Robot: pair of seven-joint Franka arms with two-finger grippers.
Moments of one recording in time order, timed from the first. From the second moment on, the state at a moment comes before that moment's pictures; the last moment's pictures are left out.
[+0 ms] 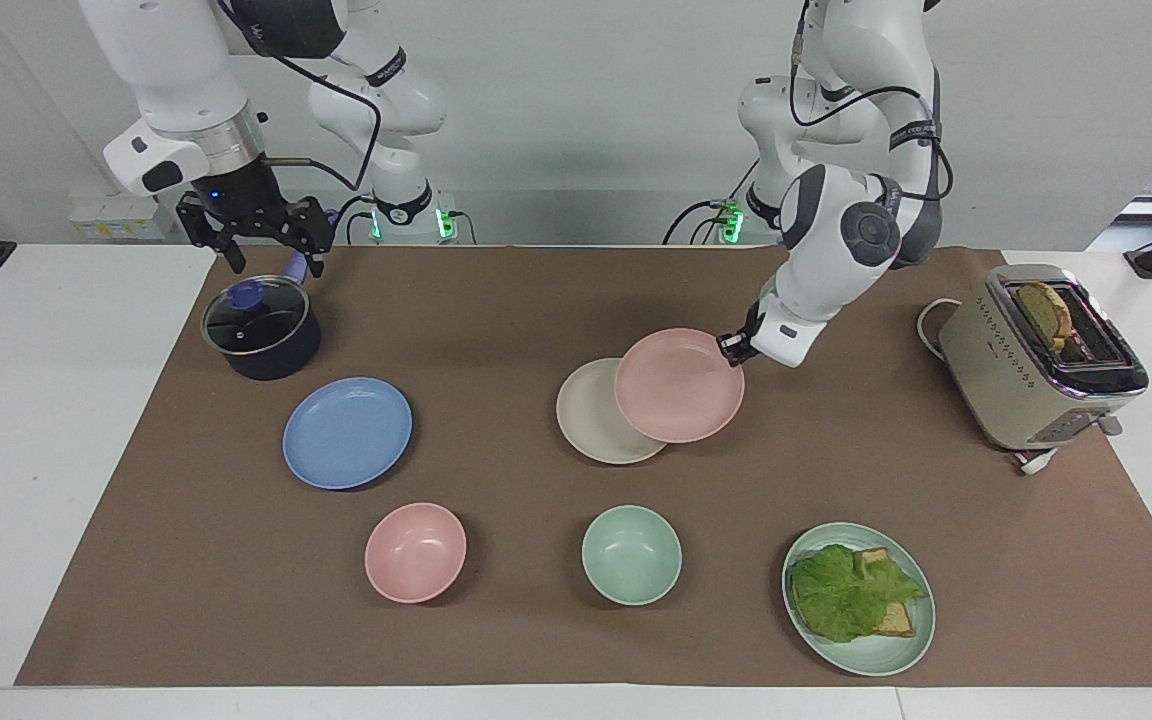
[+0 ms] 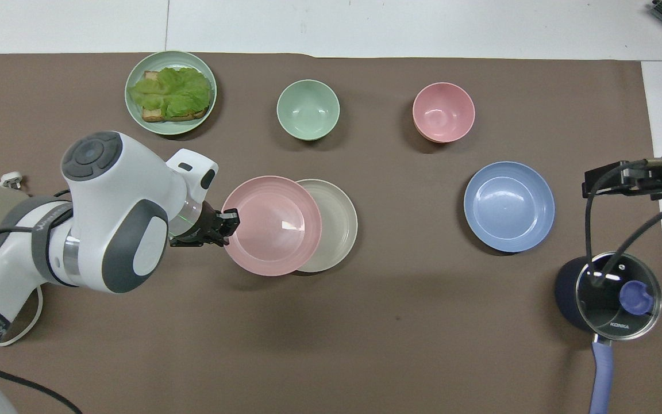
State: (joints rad) left arm -0.31 0.12 -0.08 -1.99 -0.24 1.99 -0.52; right arm -0.06 -0.01 0.08 -1.58 -0.03 1.57 0.07
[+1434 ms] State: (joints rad) left arm -0.16 0.18 -0.04 -1.95 -0.06 2.14 -0.28; right arm -0.12 -0.02 0.08 -1.71 0.02 1.75 -0.03
